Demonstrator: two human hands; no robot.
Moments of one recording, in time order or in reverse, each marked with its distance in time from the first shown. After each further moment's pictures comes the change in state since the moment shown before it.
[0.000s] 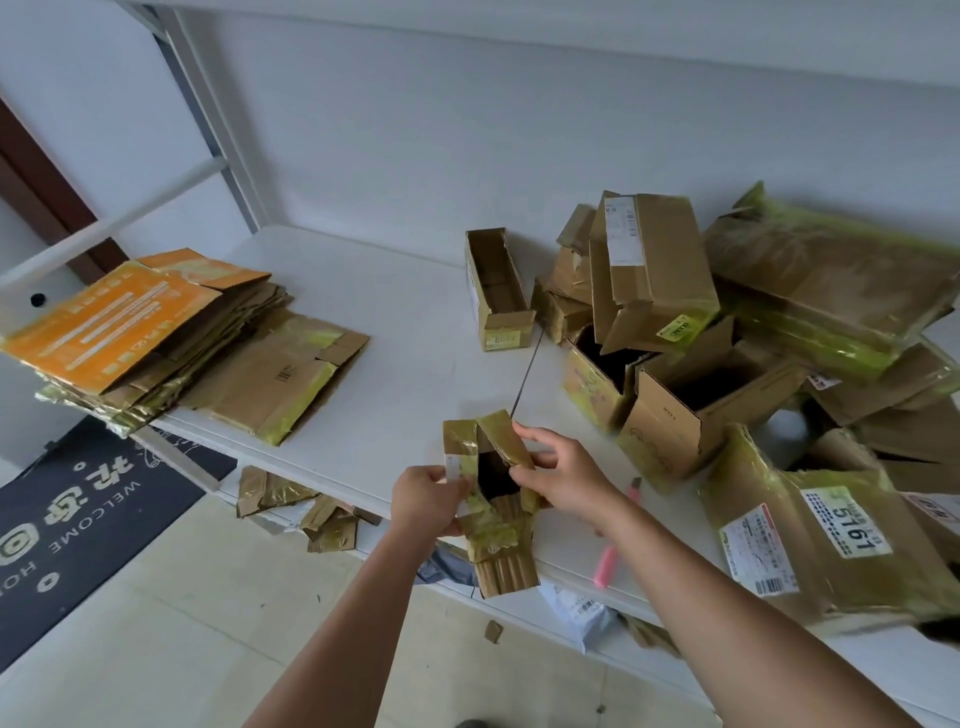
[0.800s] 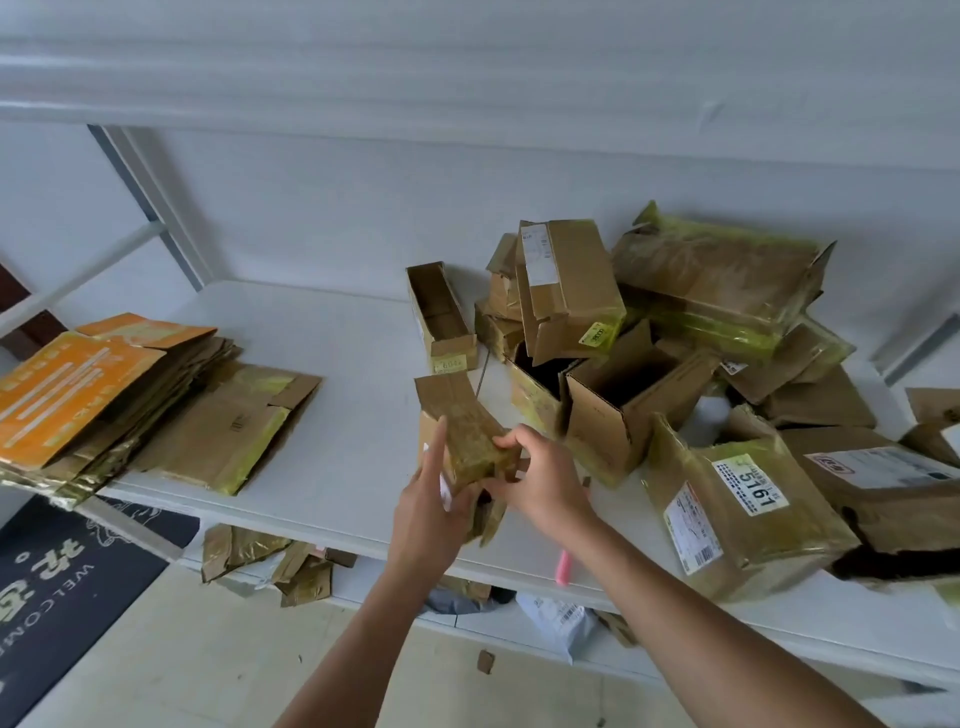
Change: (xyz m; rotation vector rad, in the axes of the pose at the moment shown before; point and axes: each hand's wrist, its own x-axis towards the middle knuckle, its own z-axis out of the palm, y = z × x) left_hand -0.040 0.009 0.031 0.369 -0.013 0.649; right_hand -0.037 -0.010 -0.010 -0.245 0.385 -0.314
